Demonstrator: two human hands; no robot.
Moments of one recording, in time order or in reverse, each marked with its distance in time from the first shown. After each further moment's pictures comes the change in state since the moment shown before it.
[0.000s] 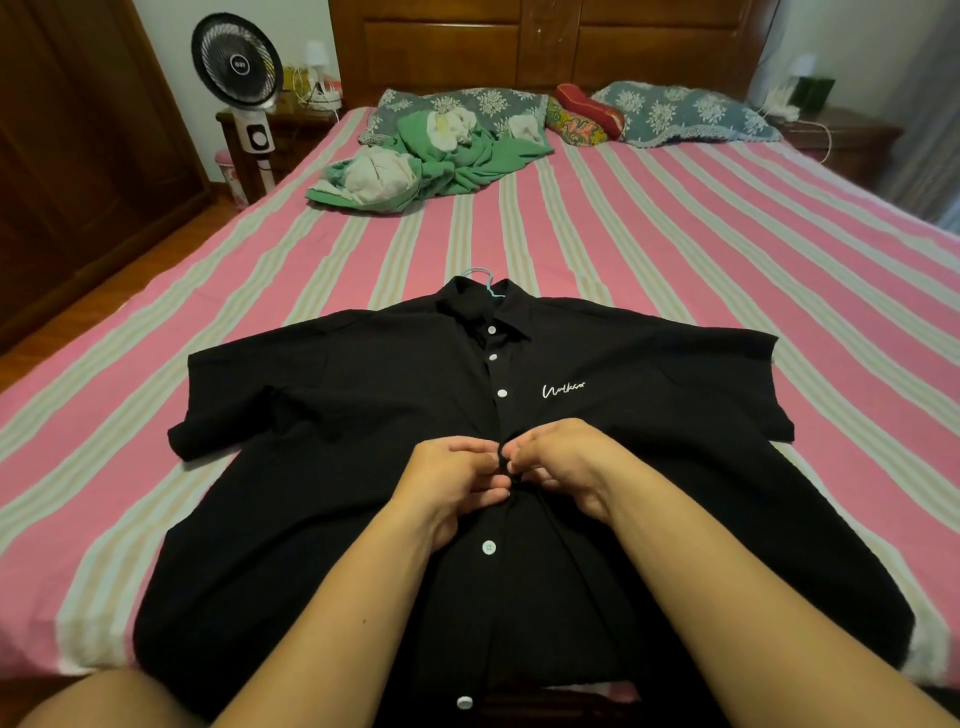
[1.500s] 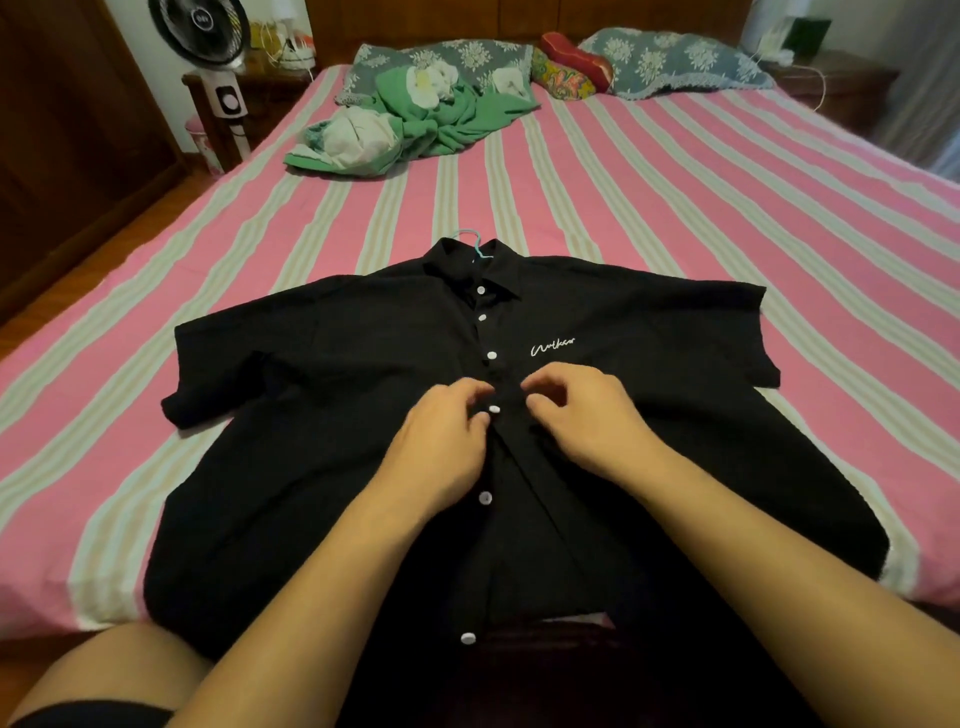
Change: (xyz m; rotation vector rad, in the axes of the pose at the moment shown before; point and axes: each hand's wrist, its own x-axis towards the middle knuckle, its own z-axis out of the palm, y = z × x) left_hand -0.046 0.013 -0.010 1.009 0.071 0.505; right_hand -0.033 0.012 -0.015 -0.554 0.330 -0.410
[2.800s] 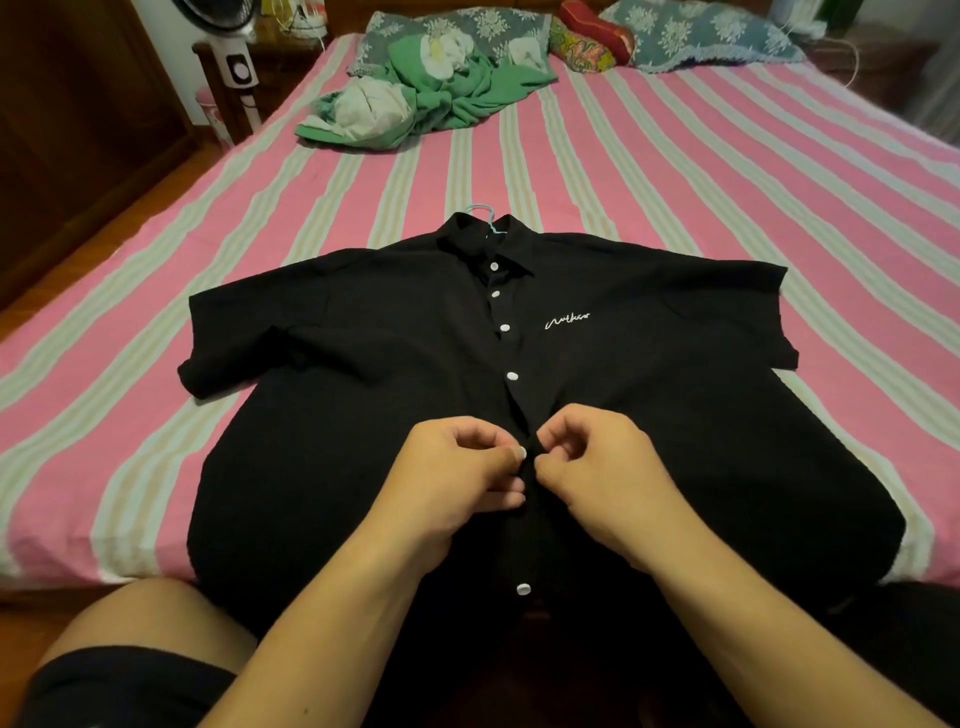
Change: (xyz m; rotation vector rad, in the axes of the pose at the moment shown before) left_hand -0.059 0.011 0.002 -0.870 -0.141 -0.377; right_hand -0.079 -0.022 0.009 0.217 -0.018 0.208
